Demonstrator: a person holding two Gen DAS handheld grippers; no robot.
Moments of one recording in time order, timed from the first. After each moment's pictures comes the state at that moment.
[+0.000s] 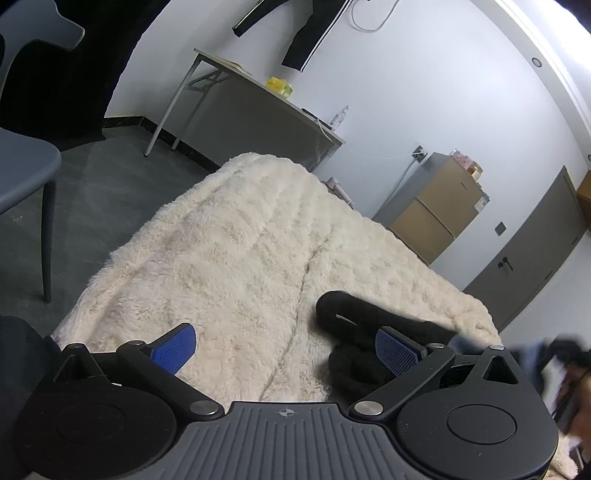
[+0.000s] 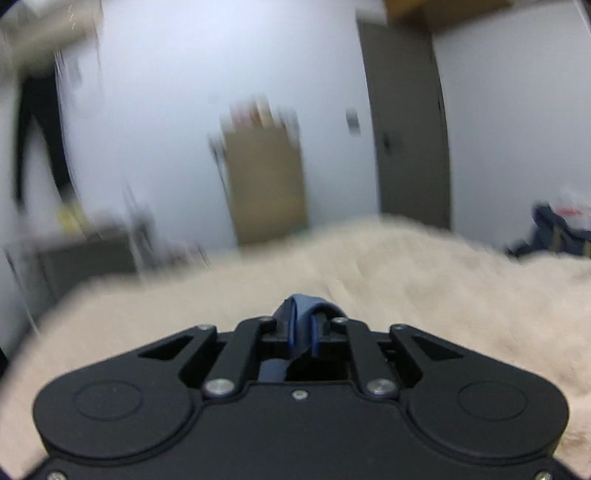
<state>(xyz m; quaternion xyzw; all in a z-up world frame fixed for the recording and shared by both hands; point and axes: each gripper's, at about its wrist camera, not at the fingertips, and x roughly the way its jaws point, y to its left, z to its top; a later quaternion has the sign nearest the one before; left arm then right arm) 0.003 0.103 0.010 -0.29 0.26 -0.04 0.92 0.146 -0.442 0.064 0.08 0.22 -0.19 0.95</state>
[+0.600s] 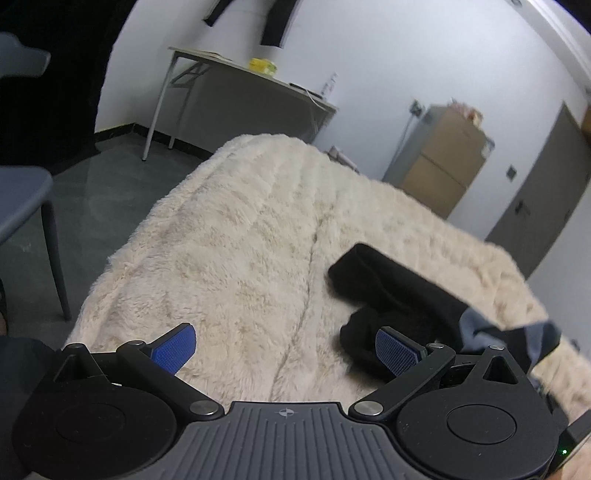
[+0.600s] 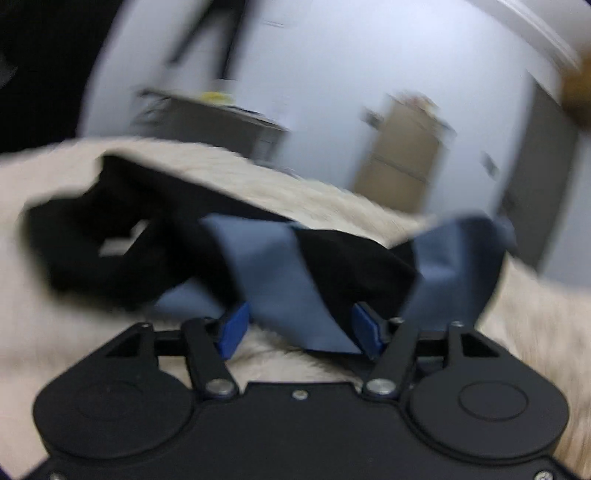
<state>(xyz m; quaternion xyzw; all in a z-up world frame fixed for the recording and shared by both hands) 0.020 0.068 0.009 -0.19 0.31 -0.04 0.93 0.035 -0.342 -0.109 -0.20 0.14 0.03 0.97</state>
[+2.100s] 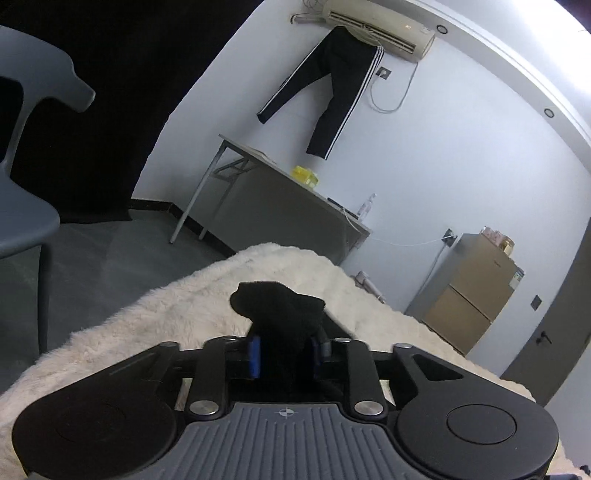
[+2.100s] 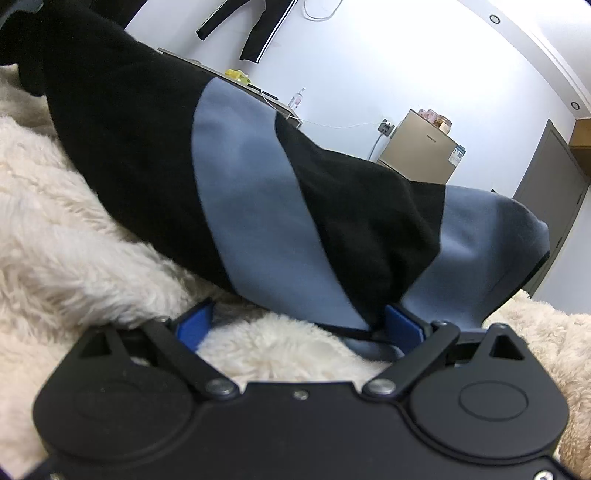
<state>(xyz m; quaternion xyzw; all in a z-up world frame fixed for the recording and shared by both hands) 0.078 0.070 -0.023 -0.28 0.10 0.08 0.95 0.044 -0.320 -0.178 -0.26 0.15 -0.01 0.95</state>
